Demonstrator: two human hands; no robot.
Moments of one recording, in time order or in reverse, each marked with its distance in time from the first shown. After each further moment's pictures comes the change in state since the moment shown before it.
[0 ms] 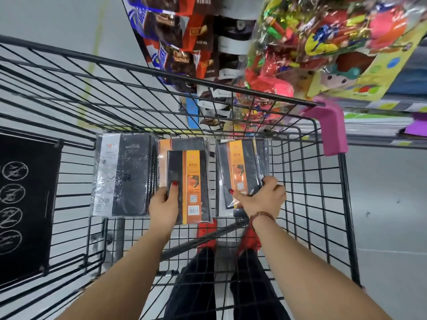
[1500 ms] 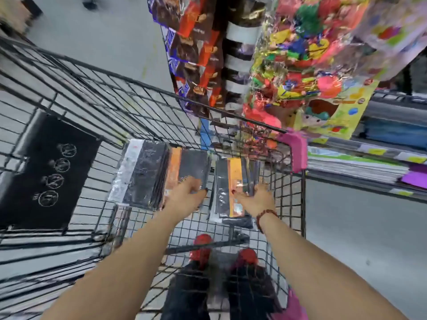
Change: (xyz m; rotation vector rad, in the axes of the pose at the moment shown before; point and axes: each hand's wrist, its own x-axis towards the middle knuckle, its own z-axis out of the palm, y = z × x) left_hand -0.073 0.060 0.017 0.342 -0.211 0.264; right_hand 0.004 -0.005 -0.073 0.038 -0.342 -0.251
